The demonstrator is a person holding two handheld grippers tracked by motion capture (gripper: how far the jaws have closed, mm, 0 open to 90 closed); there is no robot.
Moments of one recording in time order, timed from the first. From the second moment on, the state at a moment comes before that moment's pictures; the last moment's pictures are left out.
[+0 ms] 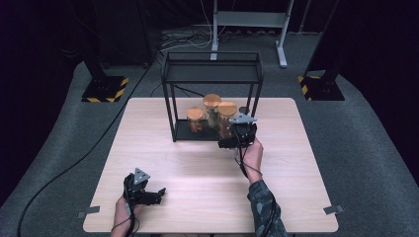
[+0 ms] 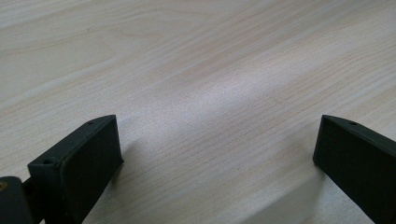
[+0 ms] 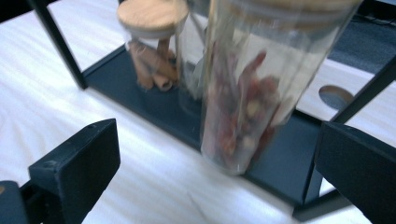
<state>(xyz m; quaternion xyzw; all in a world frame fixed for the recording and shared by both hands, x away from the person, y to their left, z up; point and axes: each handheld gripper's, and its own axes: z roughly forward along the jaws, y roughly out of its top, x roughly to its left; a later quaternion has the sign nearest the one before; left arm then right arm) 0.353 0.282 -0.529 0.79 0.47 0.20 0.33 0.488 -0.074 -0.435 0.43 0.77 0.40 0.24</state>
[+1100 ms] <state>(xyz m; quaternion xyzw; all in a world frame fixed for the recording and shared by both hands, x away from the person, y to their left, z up) 0.354 0.281 -0.530 0.79 0.48 0.20 0.33 0.393 -0.128 -0.510 0.46 0.79 0.35 0.21</state>
